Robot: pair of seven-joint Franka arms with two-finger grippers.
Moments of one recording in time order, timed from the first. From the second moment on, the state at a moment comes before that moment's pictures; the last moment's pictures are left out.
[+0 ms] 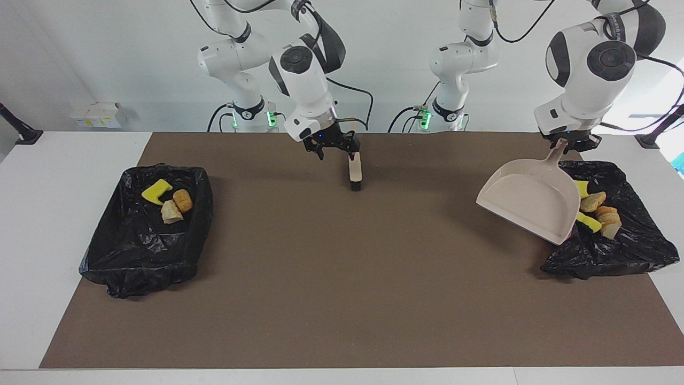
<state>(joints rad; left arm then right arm) 0.11 -0.09 -0.15 -1.89 0.29 1.57 0.60 0.35 -0.04 0.14 -2.06 0.28 2.13 0.66</state>
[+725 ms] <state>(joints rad) -0.17 -0.07 -0.16 -1.89 0.00 1.68 -0.03 0.06 -0.07 0.13 -1.73 0.05 1.79 0.41</state>
